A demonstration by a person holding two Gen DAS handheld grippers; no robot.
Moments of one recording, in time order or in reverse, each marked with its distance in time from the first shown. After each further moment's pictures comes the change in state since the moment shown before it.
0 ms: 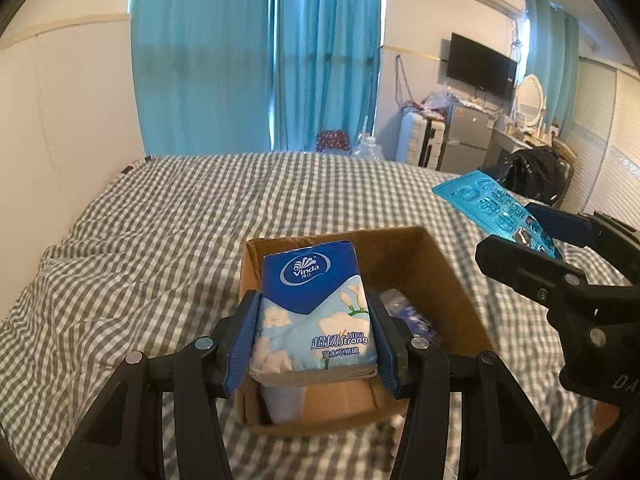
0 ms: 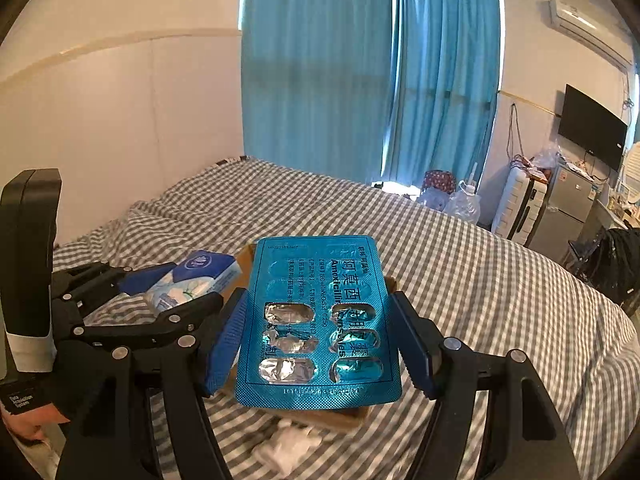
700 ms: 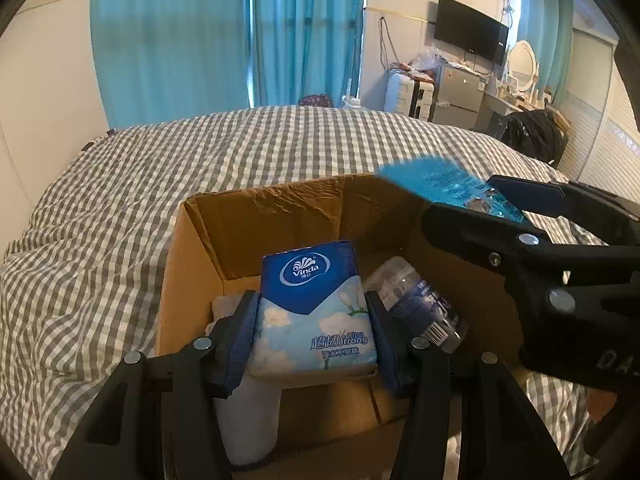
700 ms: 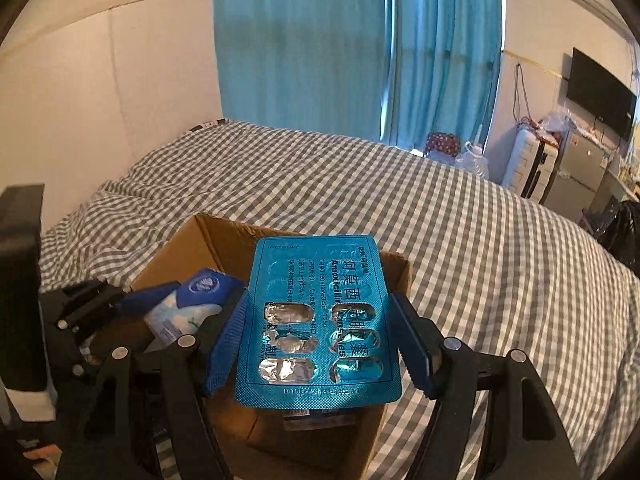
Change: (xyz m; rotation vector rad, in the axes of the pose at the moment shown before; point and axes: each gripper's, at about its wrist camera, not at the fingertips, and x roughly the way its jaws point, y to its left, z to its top) left arm 0.070 -0.022 -0.019 0.054 0.116 -0.044; right arm 0.105 -0.029 -0.023 0.058 0.114 0.021
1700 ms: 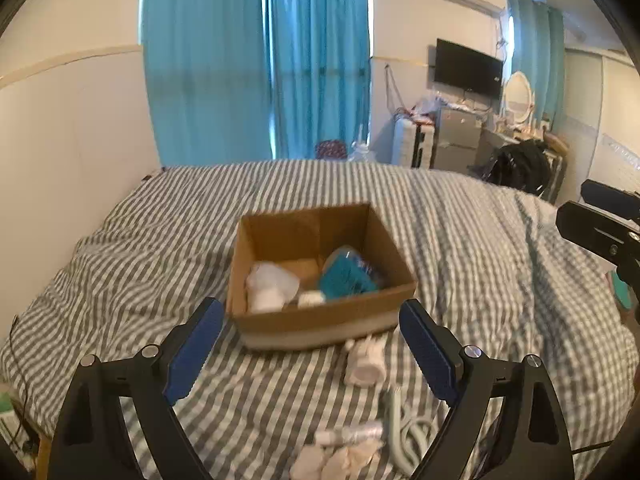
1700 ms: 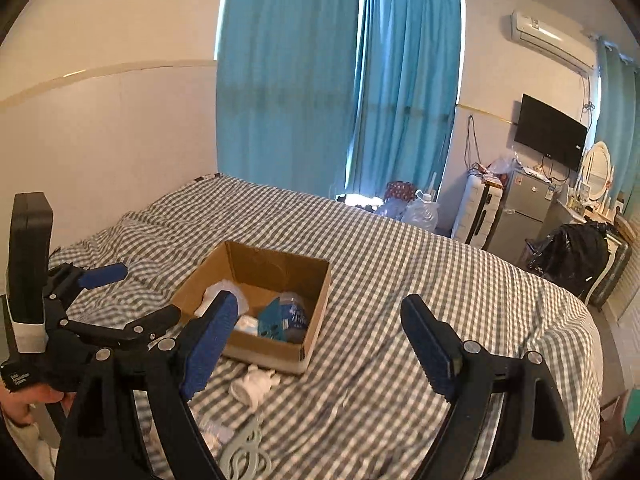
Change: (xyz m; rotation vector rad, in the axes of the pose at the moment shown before) left arm -0.187 -0.041 -0.066 -0.022 -0.159 0.087; right arm -0.251 -0.007 -0.046 -0.025 -0.178 -0.132
